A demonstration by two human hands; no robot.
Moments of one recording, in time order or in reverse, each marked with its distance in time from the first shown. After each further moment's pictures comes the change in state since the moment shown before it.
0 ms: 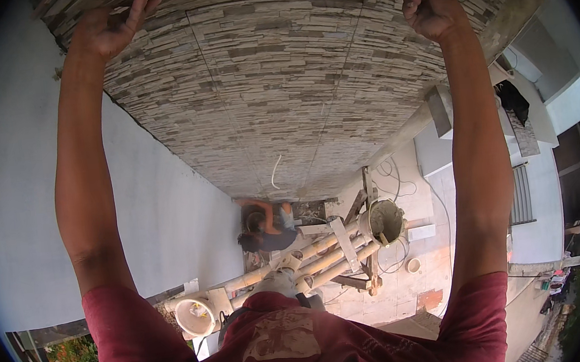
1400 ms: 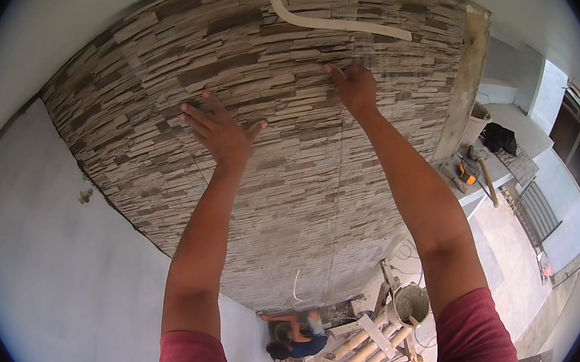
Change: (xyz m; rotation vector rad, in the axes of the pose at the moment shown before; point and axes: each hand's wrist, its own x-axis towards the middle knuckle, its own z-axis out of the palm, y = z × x) left_hand 0.130 -0.181 0.062 1.883 0.395 1.207; right_hand 0.101 0.022 0.051 -0.864 0.385 -0.813
